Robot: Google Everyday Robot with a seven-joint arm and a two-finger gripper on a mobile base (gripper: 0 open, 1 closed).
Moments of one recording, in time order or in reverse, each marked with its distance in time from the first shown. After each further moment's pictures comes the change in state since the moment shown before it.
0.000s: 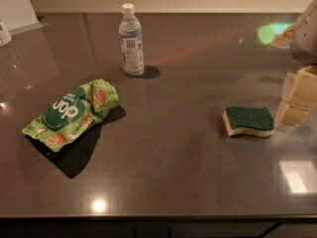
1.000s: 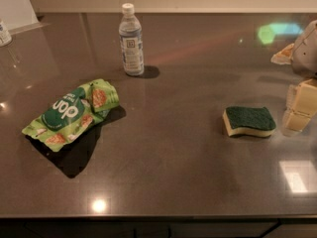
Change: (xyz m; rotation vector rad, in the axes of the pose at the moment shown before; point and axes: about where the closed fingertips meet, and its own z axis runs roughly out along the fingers) arm 0.039 -0.020 0.048 -0.074 -0.005 -0.024
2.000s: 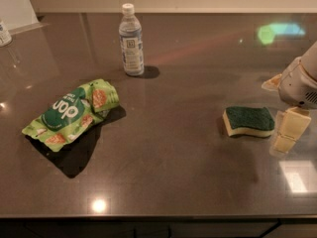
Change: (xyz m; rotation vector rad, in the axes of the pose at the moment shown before) arm 0.014 0.015 0.063 -0.075 -0.042 0.027
